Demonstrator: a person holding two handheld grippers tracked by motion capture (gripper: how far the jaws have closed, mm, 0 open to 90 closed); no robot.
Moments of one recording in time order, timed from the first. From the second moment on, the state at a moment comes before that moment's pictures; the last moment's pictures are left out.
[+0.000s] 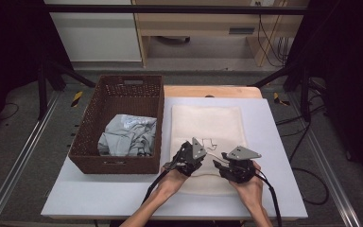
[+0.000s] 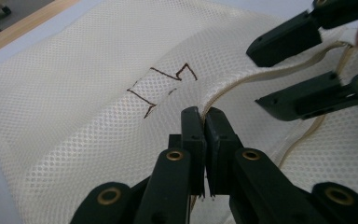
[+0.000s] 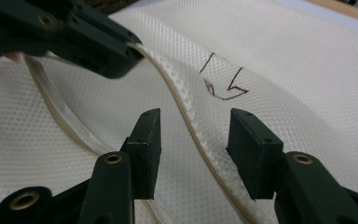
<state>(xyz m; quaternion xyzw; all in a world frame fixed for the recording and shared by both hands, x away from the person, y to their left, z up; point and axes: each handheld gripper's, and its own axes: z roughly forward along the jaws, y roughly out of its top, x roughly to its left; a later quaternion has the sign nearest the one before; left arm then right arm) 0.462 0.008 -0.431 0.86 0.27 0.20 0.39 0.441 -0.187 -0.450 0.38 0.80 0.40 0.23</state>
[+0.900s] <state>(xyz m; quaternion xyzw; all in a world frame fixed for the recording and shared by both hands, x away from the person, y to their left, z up) 0.420 0.090 -0.374 0.82 0.28 0.19 0.47 0.449 -0.194 -0.444 0.40 0.78 0.43 0.22</state>
